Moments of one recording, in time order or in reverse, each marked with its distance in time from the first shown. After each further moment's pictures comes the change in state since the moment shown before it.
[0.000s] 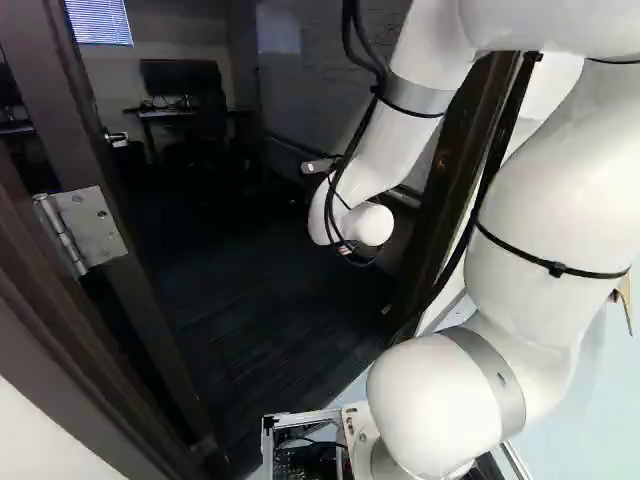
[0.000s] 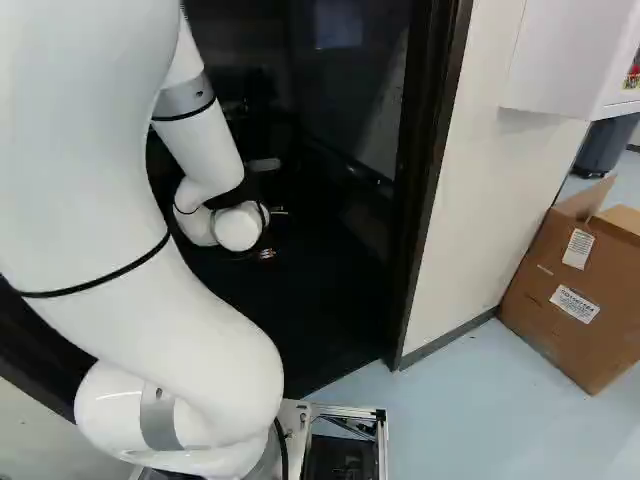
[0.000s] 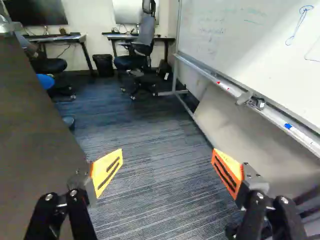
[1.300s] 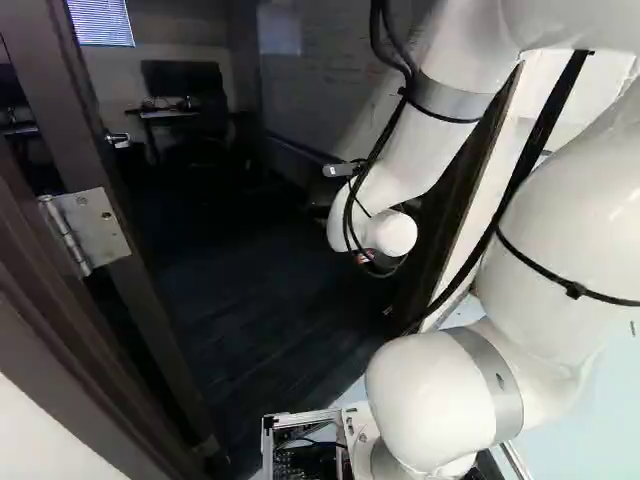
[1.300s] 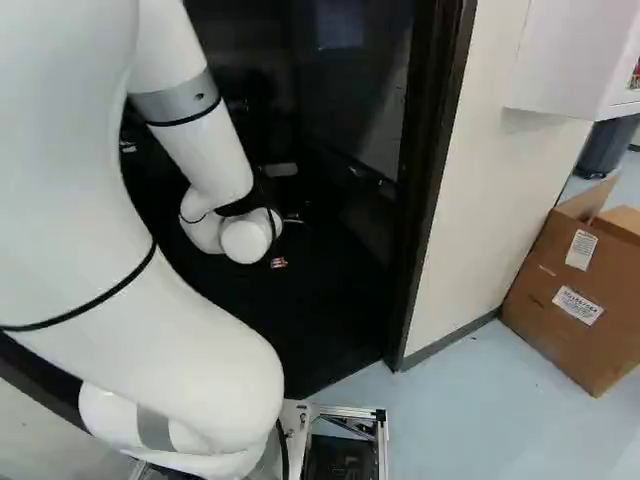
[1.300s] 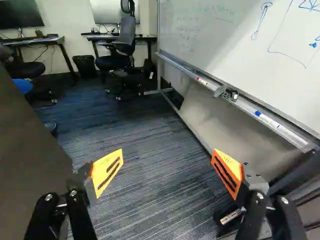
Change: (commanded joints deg) arm -5.3 4.4 4.5 0.0 0.0 0.0
